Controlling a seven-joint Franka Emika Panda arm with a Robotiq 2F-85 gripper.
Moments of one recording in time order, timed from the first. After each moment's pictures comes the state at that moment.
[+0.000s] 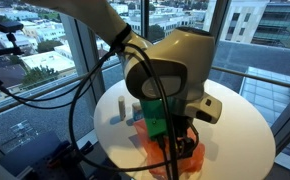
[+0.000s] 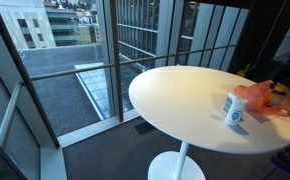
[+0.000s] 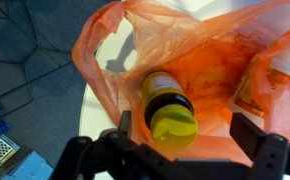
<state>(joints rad) -0.28 0.09 -0.32 -2.35 0.05 2.45 0.05</state>
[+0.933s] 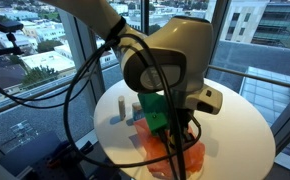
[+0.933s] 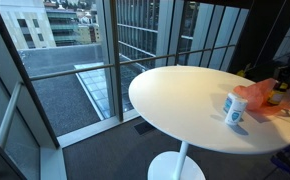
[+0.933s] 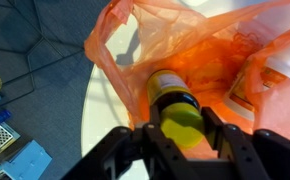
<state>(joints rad) -0.27 0.05 -0.31 -2.36 -0.01 2.44 0.05</state>
